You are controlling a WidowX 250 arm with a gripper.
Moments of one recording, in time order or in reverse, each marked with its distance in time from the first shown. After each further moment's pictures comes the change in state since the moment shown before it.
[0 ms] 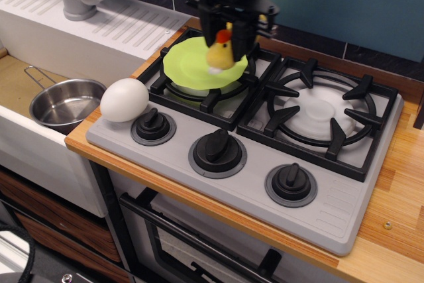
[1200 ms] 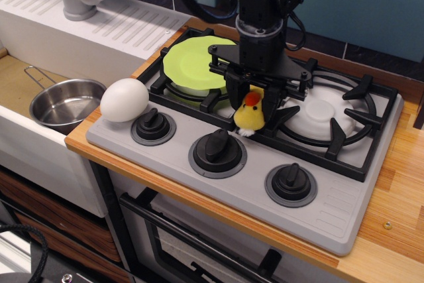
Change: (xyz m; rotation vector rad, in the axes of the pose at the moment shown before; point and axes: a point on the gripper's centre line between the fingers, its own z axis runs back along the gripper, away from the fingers) arm -0.024 -0.060 -0.037 -0.005 0.020 0.160
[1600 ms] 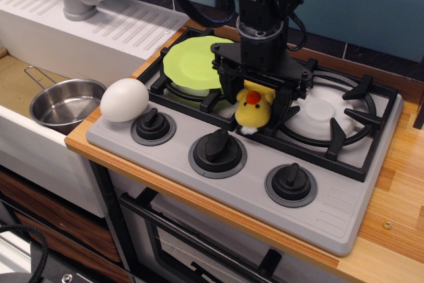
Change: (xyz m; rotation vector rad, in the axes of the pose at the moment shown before) arm 0.008 0.000 -0.004 -0.004 -0.073 -0.014
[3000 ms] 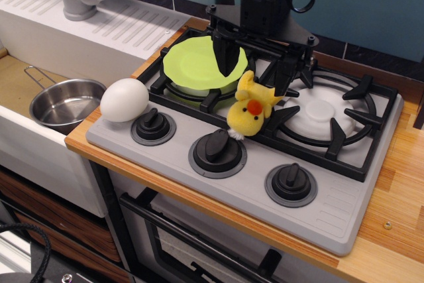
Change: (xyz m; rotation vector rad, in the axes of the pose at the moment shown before) arm -0.001 0.002 0.049 0.042 0.029 -0.014
